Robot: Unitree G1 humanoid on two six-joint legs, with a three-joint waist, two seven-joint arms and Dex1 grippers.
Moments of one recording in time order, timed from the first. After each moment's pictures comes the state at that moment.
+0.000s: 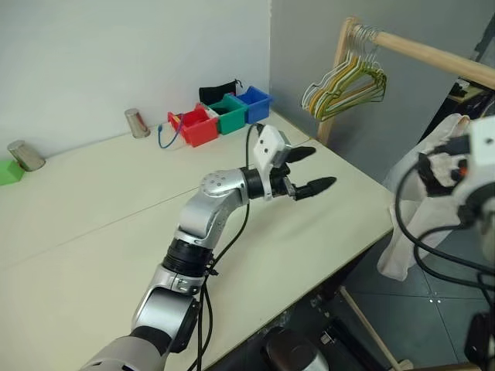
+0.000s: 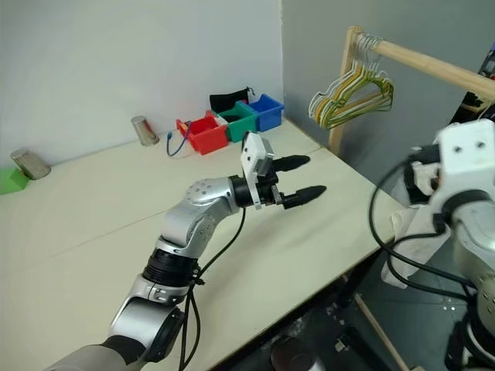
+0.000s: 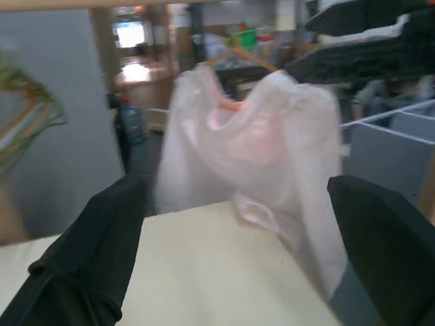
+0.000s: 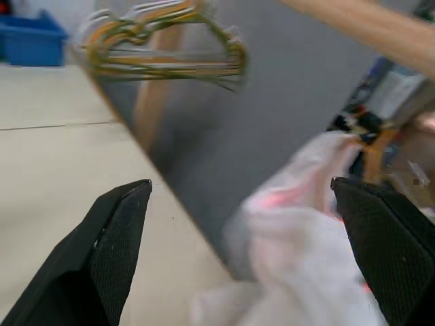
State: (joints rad) left arm -0.74 0.21 -0.14 0.08 -0.31 0.43 -0.75; right arm -0.57 -0.57 -0.34 -0.86 0.56 1.61 -0.20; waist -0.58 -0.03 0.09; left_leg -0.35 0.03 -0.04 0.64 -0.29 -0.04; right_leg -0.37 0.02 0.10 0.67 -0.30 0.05
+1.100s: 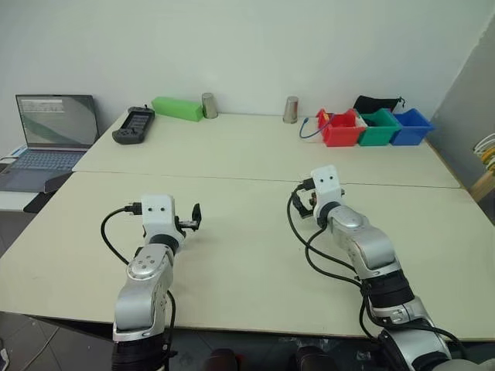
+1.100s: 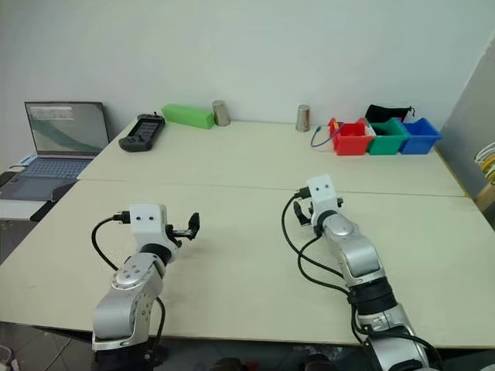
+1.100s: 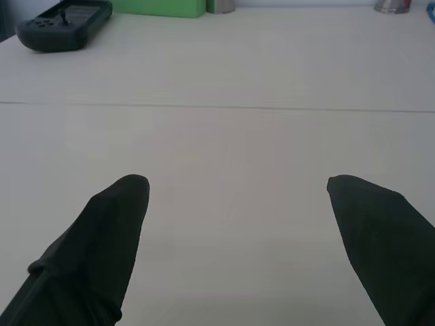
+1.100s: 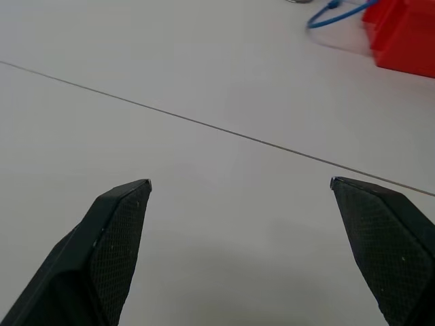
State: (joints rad) left arm -0.11 0.17 0.18 -0.27 -0.09 0.57 -0.07; right arm -0.50 -0.19 0.11 -0.01 0.13 0.71 0.01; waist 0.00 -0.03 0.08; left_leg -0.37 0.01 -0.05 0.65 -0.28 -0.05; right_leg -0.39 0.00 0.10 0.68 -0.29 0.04
